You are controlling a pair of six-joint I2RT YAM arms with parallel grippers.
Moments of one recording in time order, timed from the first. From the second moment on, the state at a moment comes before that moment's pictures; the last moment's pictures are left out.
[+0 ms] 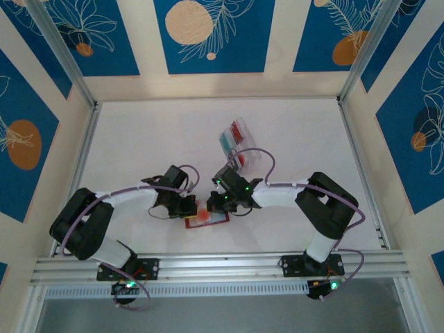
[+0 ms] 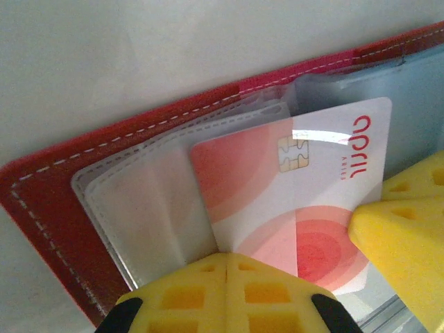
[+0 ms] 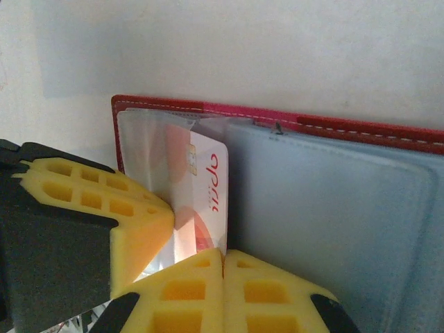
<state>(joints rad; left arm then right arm) -0.60 1.48 0.67 -0.43 0.44 -0.65 0.90 1.71 0.85 -0.10 -0.36 0.89</state>
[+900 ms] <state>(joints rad) -0.50 1.41 0.63 -0.52 0.43 -0.62 0.92 1.81 0.97 -0.24 -0.33 0.82</state>
